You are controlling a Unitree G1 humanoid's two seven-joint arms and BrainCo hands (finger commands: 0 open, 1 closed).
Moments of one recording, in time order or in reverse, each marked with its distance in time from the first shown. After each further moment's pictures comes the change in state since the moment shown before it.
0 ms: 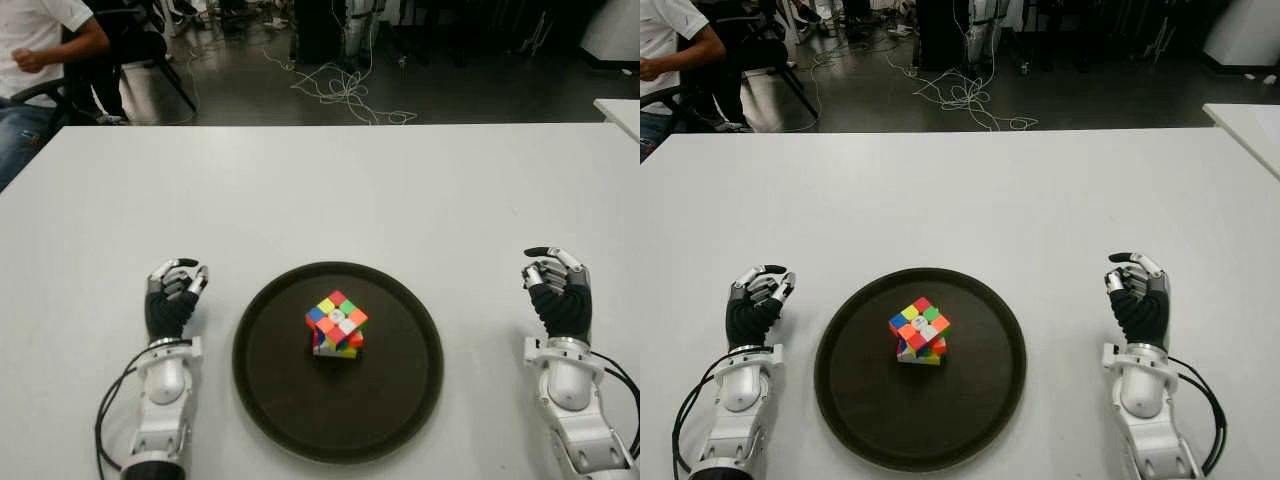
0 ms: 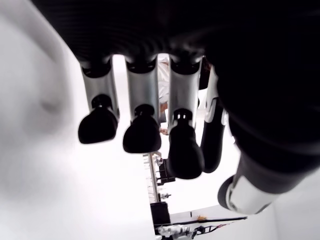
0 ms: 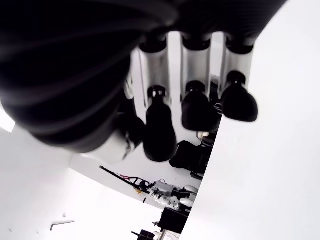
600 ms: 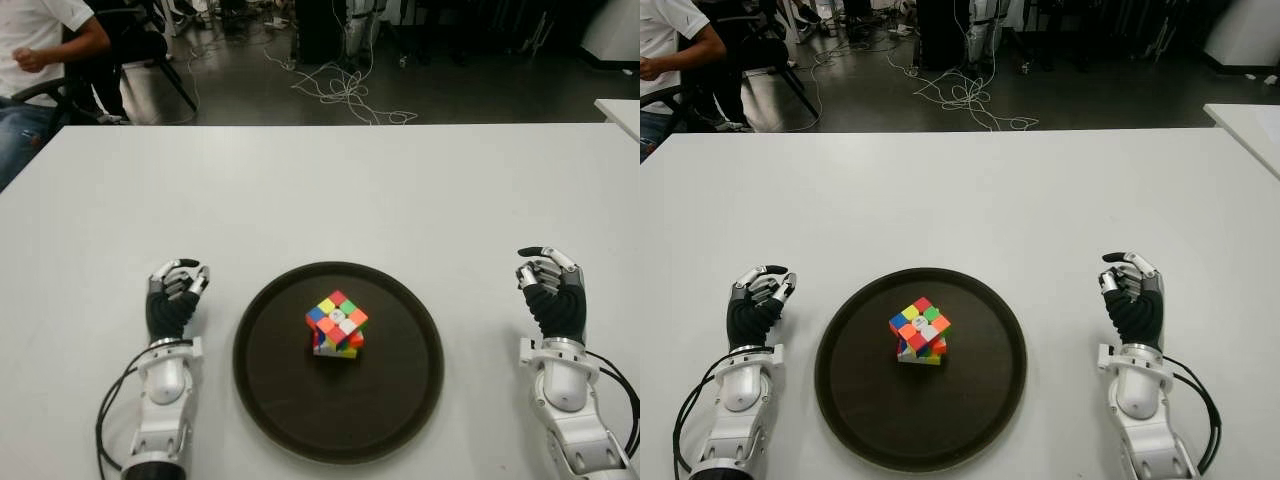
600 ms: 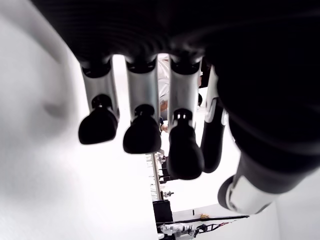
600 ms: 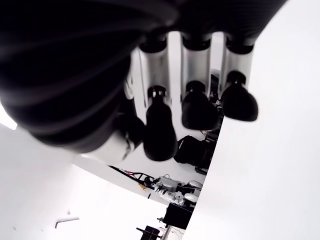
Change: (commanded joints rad) left arm -0.006 -0.007 0.011 0.015 -0.027 -0.021 -0.019; right arm -0.007 0.001 0.000 0.028 0.006 -0.035 -0.003
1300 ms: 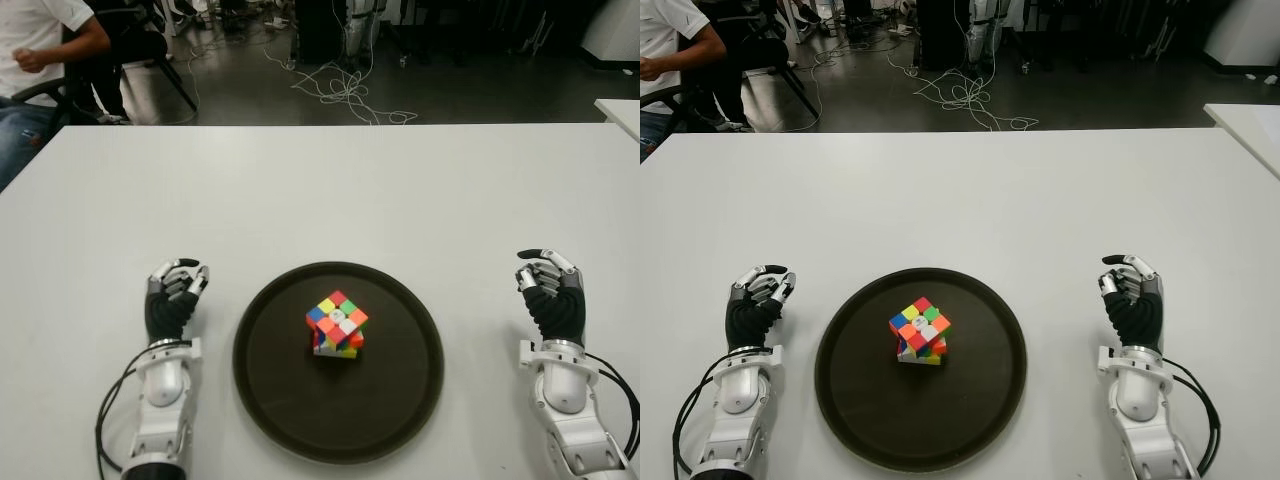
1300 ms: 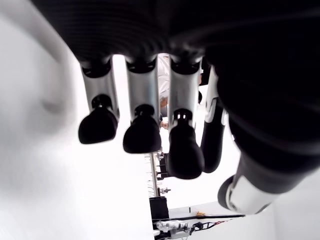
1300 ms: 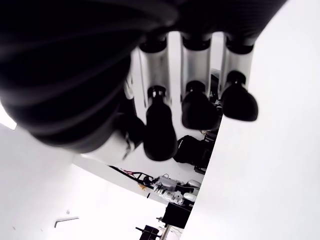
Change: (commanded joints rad) left arm -0.001 -0.008 0.014 0.017 -0.008 -0.037 -0.013; right arm 0.006 -0.018 0.019 0.017 -0.019 -0.017 0.018
